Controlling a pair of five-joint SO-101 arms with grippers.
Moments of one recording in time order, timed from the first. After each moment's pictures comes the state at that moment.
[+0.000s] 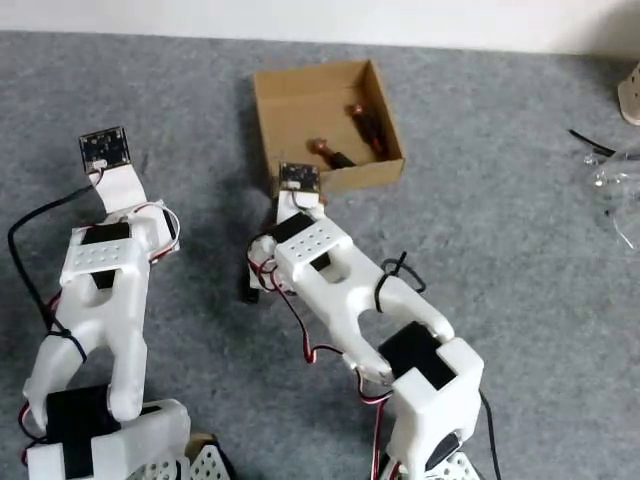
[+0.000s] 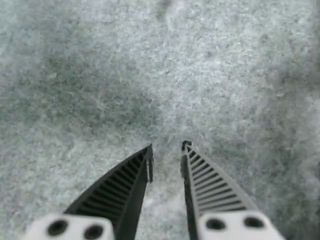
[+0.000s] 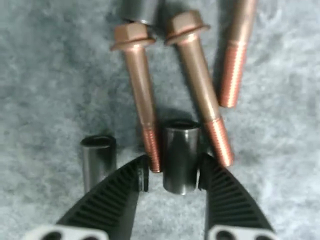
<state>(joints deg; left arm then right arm) -16.9 -13.2 44.5 35.4 13.1 -40.9 15.8 13.2 56.9 -35.4</state>
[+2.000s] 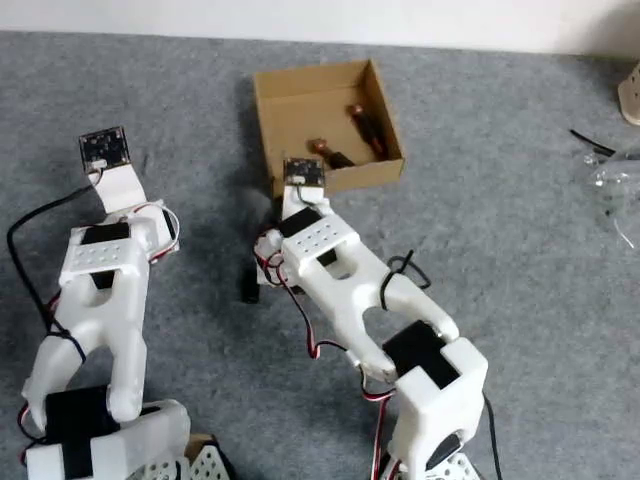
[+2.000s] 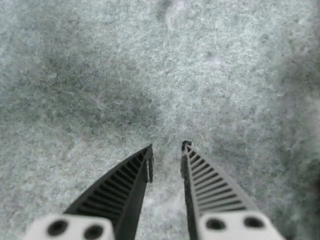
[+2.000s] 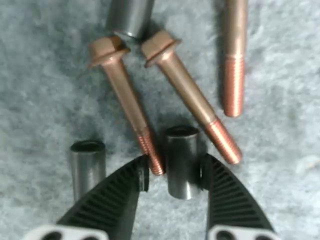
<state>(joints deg) -16.9 -13.2 44.5 35.4 13.1 -38.8 15.4 12.8 57.4 -32.3</state>
